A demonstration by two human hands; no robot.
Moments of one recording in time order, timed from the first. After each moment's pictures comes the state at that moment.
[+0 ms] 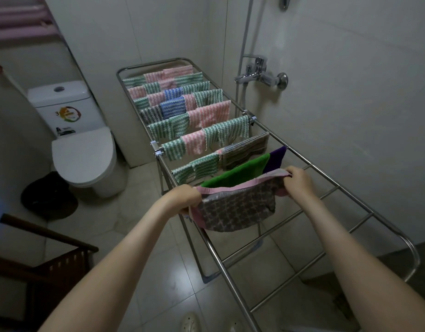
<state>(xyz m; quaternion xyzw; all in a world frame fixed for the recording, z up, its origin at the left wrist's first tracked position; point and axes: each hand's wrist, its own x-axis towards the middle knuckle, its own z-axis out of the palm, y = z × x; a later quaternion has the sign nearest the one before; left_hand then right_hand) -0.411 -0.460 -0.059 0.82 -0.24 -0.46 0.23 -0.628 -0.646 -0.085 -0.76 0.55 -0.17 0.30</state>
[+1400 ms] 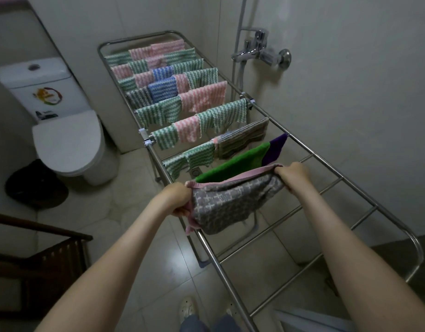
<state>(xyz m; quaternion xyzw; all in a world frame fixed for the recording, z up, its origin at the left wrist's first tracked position) -0.394 -0.479 -0.095 0.84 -0.21 -0.47 0.18 -0.607 -0.674 -0.114 -0.65 0.66 -0.12 0.36</state>
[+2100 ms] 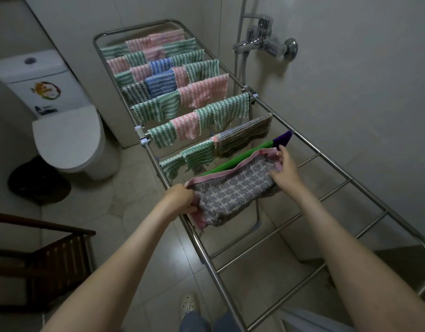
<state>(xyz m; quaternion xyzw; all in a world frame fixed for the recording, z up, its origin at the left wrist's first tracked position) -0.394 -0.500 -0.122 0.86 -0.23 -0.43 0.16 -0.593 -0.699 -0.153 -0.73 0.50 -0.18 0.43</state>
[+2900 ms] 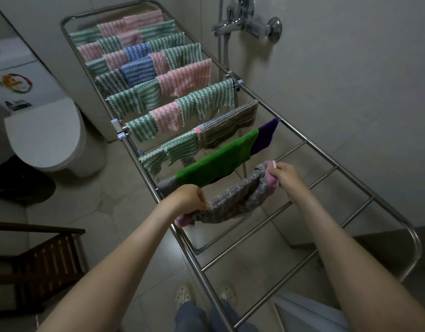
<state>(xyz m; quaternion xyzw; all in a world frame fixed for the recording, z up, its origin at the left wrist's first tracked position) -0.432 -0.530 -0.131 0.78 -0.47 -0.41 0.01 -0.632 -0.699 -0.168 -0.58 0.58 -0.14 0.56</state>
